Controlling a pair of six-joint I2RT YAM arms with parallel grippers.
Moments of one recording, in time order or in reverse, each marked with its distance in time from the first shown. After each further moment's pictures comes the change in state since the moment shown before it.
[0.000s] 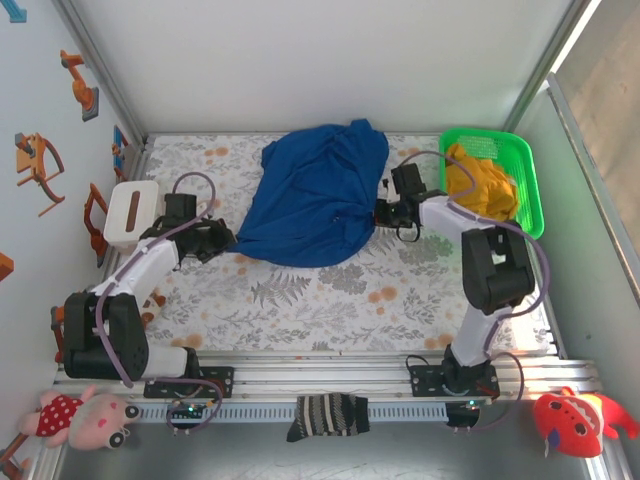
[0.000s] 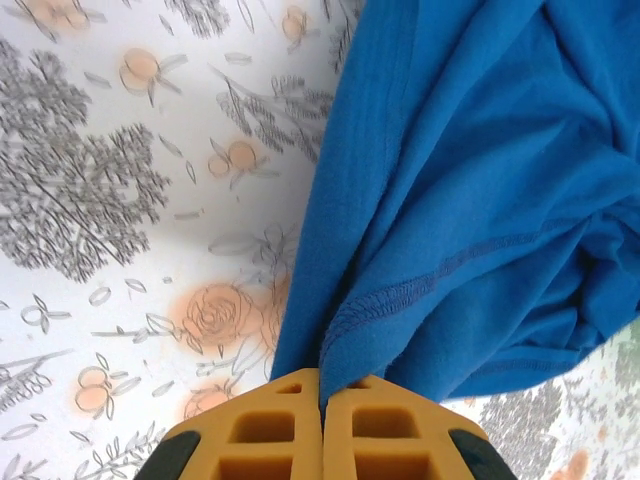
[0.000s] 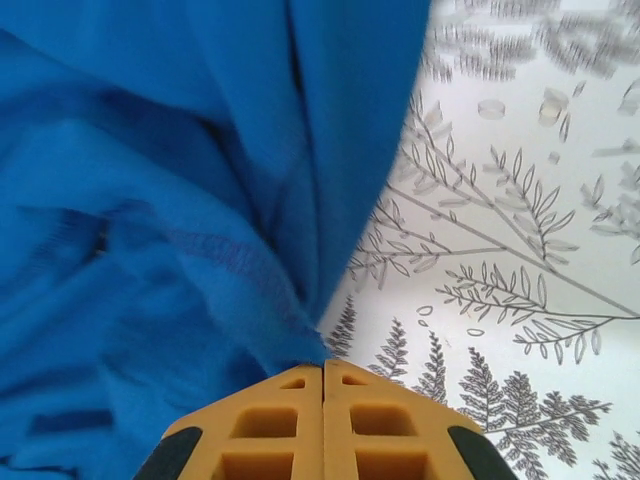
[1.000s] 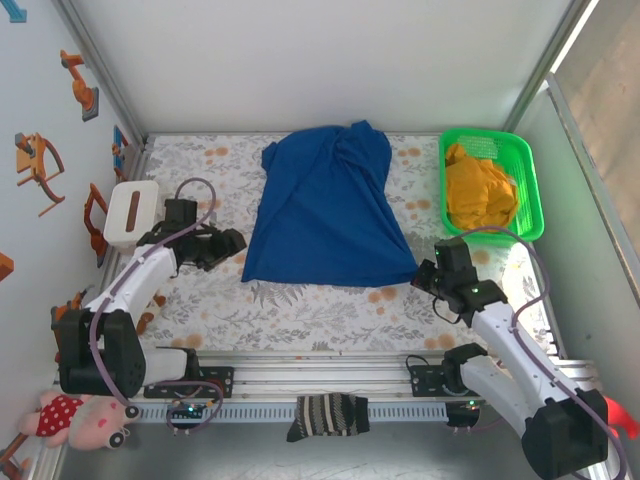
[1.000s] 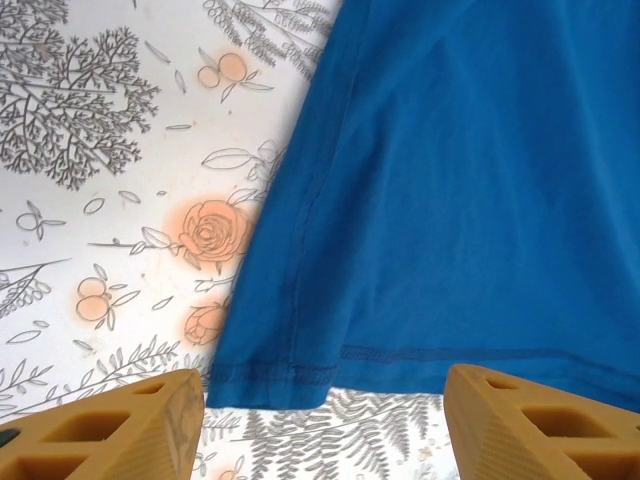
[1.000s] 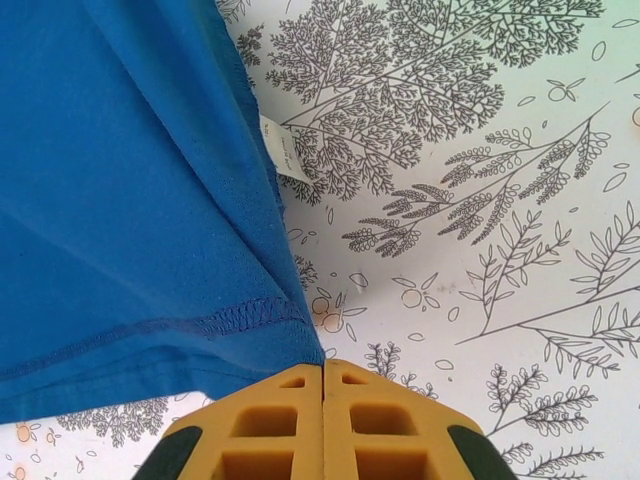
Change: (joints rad) left arm -0.042 -0.085 -0.038 -0.121 0.005 0.038; right arm 0.000 -0.952 -0.688 -0.172 0.209 0.341
